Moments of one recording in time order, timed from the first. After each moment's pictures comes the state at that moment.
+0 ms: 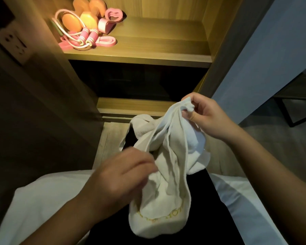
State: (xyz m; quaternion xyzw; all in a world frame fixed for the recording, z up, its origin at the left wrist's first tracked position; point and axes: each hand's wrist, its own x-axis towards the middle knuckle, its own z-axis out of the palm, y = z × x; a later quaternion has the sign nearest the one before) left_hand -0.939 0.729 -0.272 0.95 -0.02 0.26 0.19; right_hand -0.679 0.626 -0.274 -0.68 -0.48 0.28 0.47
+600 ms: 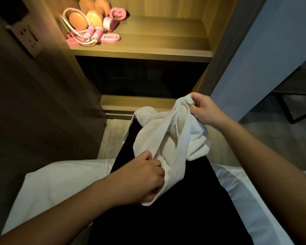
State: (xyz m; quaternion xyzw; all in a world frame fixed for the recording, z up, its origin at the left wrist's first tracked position) left_hand -0.938 0.704 -0.307 0.98 -0.14 -0.10 0.07; right_hand -0.657 0.626 -0.335 -0.76 -0.40 0.27 0.43
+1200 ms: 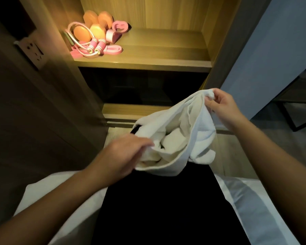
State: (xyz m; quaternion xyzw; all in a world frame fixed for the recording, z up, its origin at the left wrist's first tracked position) left_hand -0.935 0.760 -0.290 0.95 -0.02 0.22 0.22; right_hand -0.627 0.615 -0.308 -0.76 -0.32 0.20 0.53
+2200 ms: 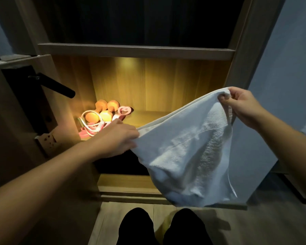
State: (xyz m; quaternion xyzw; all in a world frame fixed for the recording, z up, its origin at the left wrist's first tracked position) left_hand -0.796 0.943 -0.154 0.99 0.01 0.12 -0.07; right_hand -0.507 0.677 -0.100 -0.72 -0.39 0.07 0.58
